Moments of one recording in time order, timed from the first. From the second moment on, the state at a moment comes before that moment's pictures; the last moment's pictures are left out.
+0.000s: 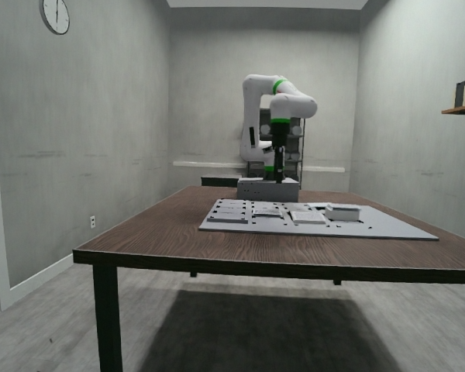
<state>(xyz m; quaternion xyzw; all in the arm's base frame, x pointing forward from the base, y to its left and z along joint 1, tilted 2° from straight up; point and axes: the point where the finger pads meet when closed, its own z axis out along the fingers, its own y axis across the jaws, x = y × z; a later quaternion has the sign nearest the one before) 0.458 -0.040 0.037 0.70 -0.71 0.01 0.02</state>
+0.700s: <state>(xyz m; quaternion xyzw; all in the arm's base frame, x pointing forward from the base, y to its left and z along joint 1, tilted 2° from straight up) 0.480 -0.111 0.039 0.70 -0.71 0.01 0.02</state>
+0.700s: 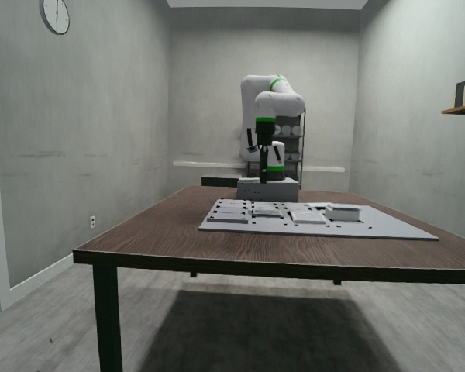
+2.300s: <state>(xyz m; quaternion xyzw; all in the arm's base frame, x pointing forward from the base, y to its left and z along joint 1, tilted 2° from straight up) 0.487 -0.135 0.040 0.70 -0.71 0.01 0.02</state>
